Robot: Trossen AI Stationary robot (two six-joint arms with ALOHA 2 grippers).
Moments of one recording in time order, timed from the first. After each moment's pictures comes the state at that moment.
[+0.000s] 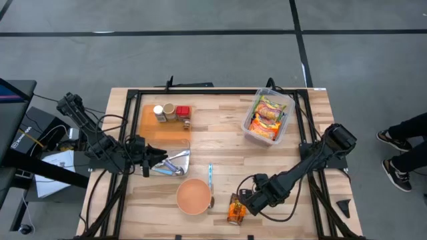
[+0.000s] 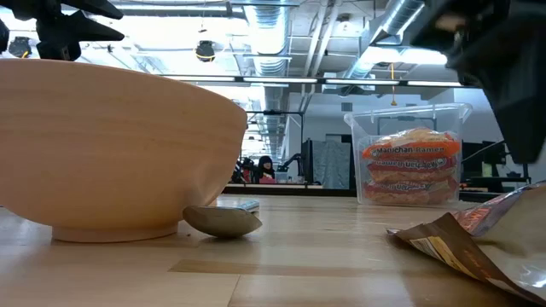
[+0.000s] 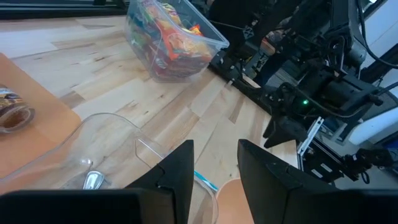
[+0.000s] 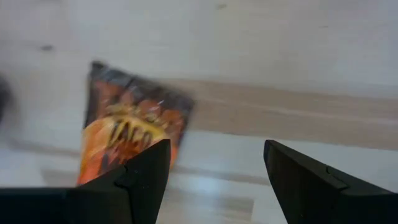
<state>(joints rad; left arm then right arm) -0.78 0.64 0.46 -0.26 -0.97 -0.97 0.64 1.79 1.18 -0.74 0.04 2.17</state>
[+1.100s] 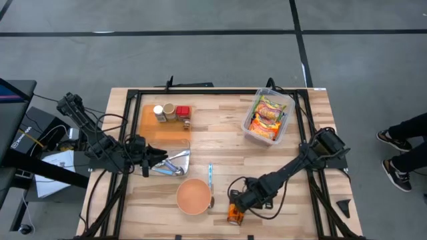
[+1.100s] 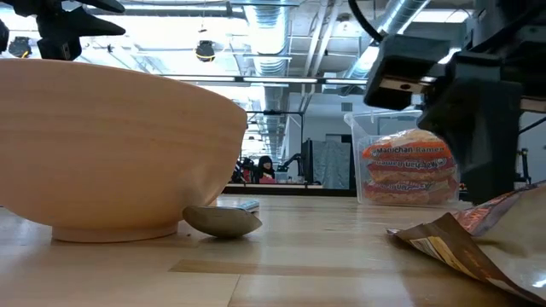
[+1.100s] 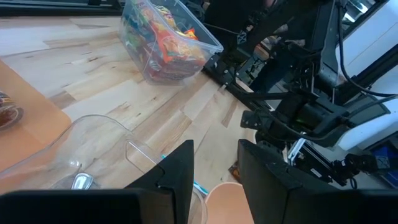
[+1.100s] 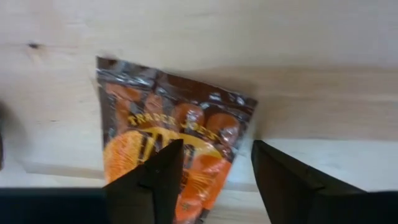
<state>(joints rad) -0.78 0.64 0.46 -0.22 -0.97 -0.97 0.54 1.95 1.18 -0.51 -0.02 2.22</state>
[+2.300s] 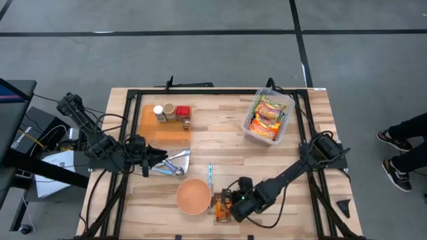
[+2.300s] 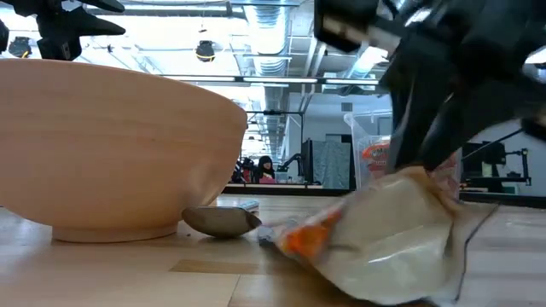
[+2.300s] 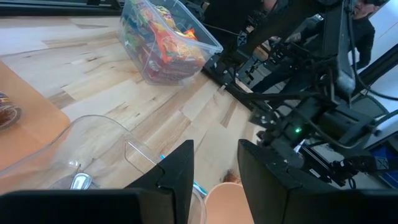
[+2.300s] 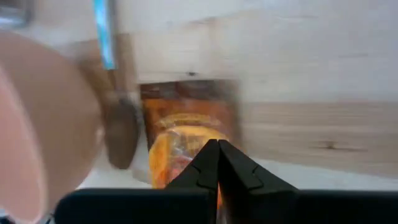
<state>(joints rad) -0.78 0.64 0.46 -0.22 -0.97 -0.97 0.59 1.99 1.32 -0.52 0.33 2.22</state>
